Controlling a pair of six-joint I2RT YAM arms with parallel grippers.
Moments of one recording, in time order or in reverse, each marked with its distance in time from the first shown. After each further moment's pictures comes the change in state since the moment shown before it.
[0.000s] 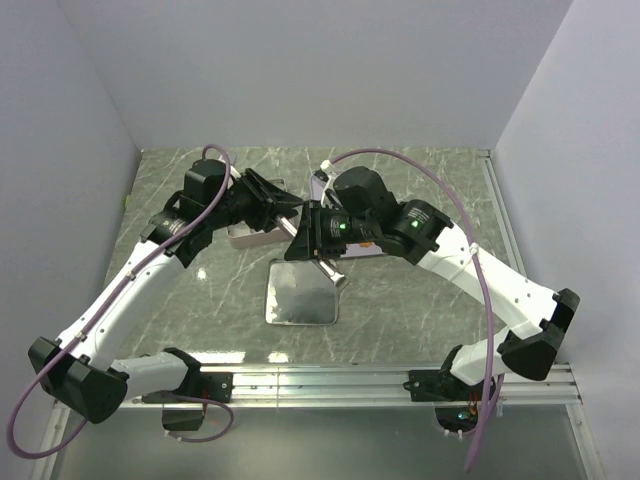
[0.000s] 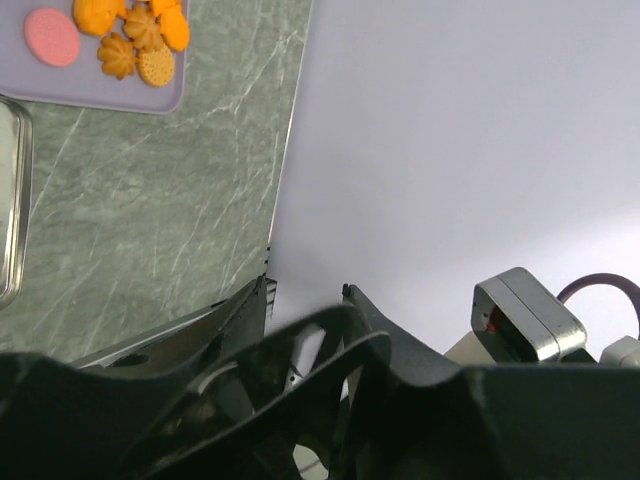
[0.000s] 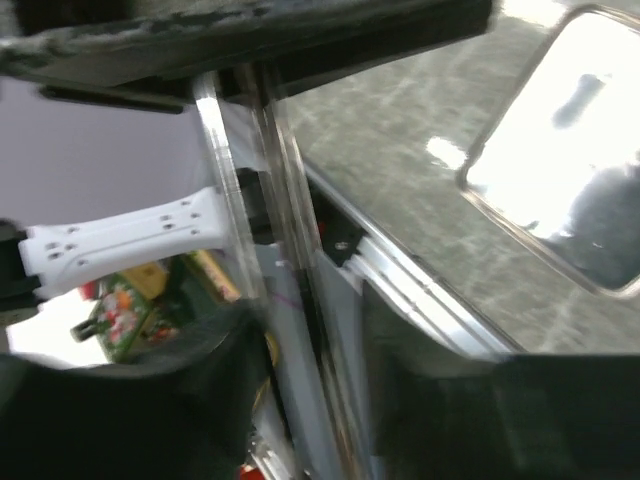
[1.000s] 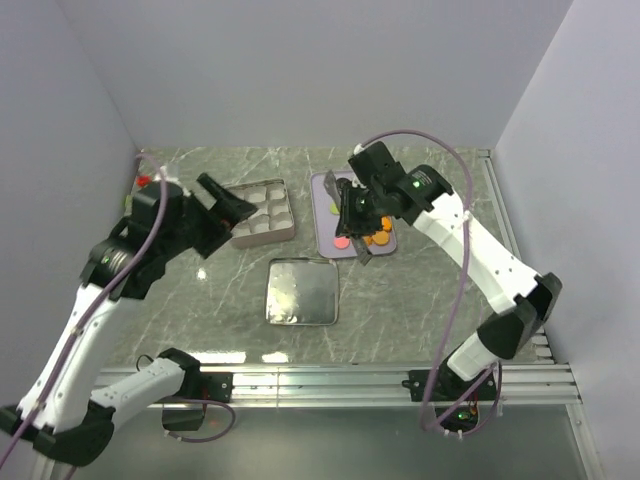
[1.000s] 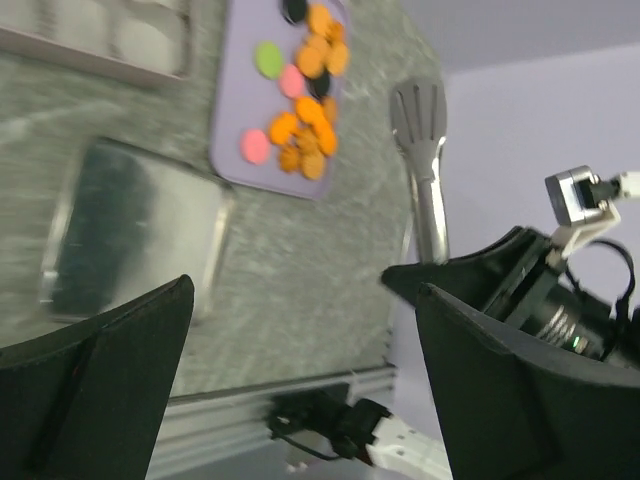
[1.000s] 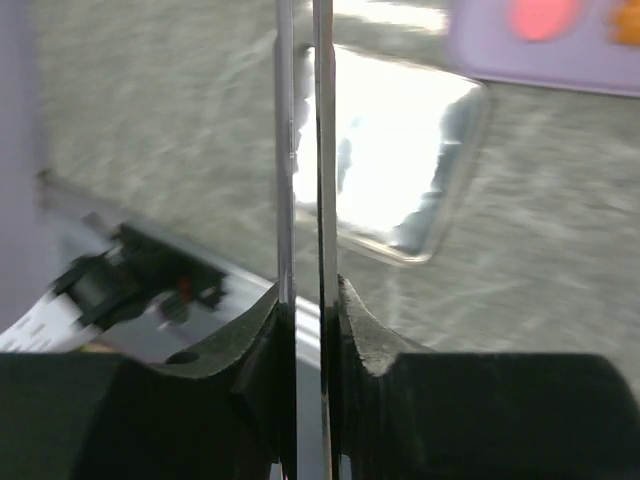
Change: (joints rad) left arm 0.040 -0.197 0.082 -0.359 -0.295 0.241; right arm -0.196 0.114 0.143 -0.311 0.193 -0.124
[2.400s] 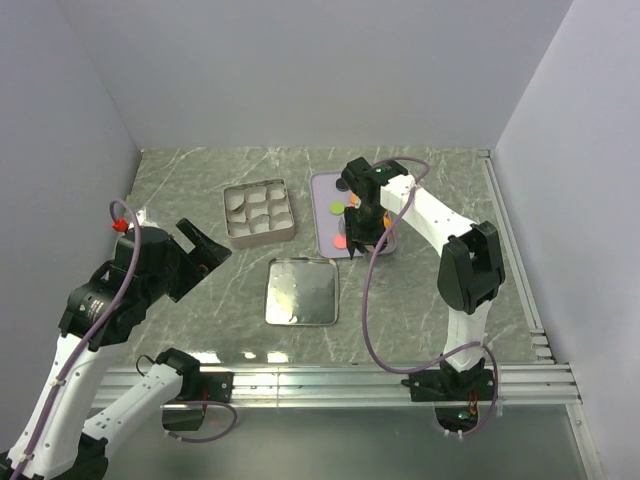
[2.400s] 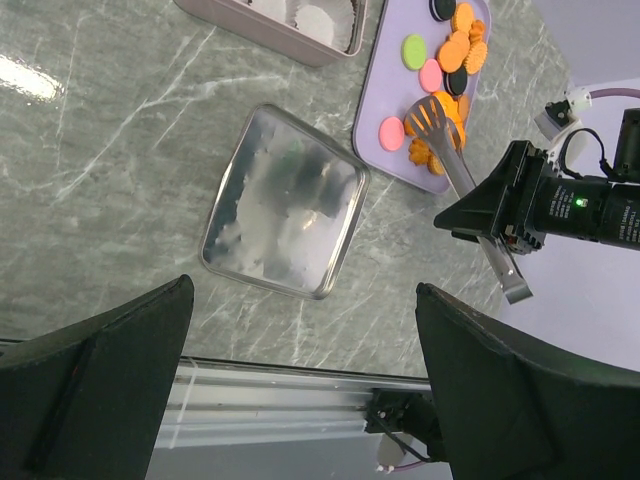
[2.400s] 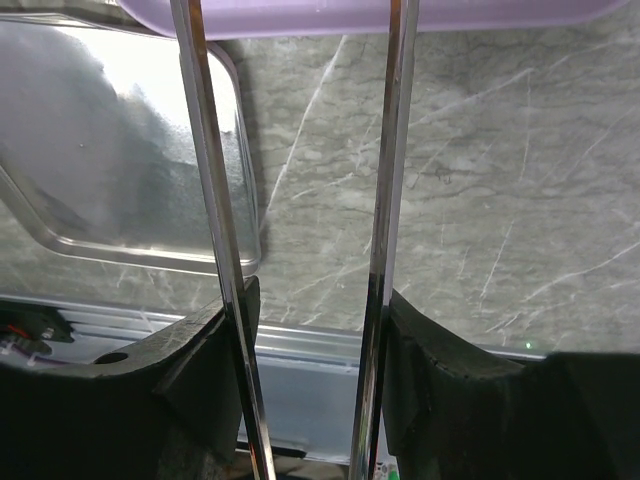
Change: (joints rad) left arm 0.036 -0.273 -0.168 -0.262 -0.148 0.084; right arm -0.178 0.375 -0.033 -0.164 0.004 -0.137
